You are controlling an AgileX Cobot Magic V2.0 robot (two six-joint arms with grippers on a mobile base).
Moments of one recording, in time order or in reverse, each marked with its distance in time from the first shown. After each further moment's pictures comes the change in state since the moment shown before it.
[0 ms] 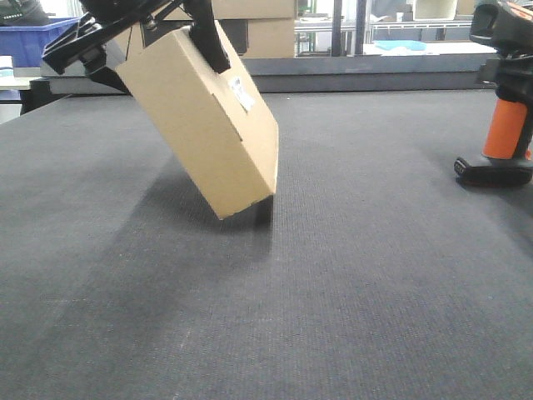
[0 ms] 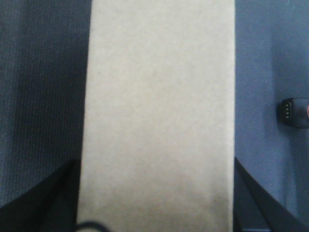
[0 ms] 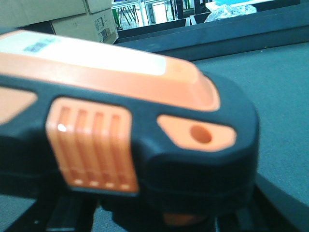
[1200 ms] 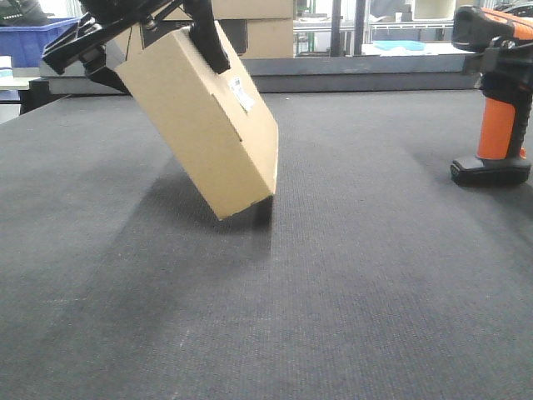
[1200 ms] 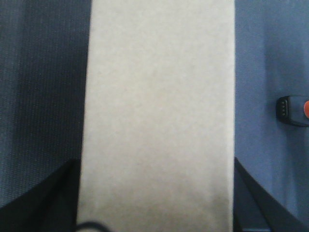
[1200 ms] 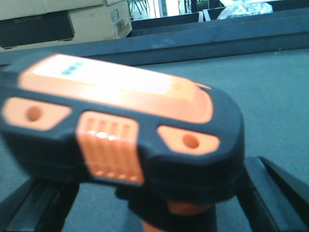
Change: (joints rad) left arm 0.000 0.000 0.000 0.005 0.000 0.000; right arm 0.000 -0.095 0.017 -0.077 0.105 -0.002
